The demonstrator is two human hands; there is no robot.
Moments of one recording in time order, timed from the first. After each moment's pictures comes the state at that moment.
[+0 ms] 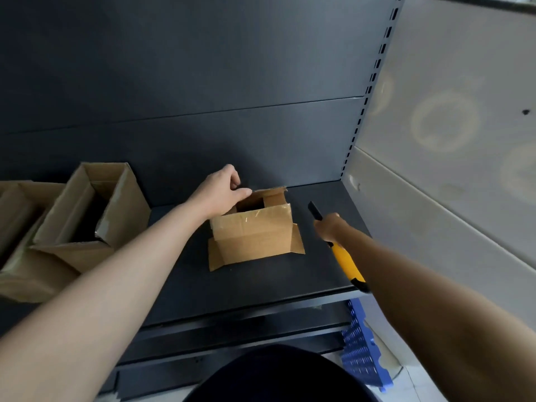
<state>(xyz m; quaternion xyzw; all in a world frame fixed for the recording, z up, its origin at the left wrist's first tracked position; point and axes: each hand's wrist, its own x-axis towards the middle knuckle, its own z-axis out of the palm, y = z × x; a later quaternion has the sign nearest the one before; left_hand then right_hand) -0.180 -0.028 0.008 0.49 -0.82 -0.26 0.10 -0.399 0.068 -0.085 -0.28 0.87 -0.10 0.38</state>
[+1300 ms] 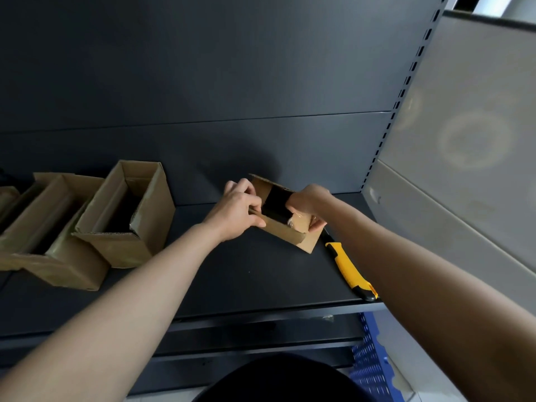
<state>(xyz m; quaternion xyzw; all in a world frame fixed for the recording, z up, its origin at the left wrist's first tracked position) -0.148 -0.011 -0.010 0.43 -0.87 -0.22 0.13 -0.324 0.021 0.011 -0.37 0.84 -0.13 0.38</state>
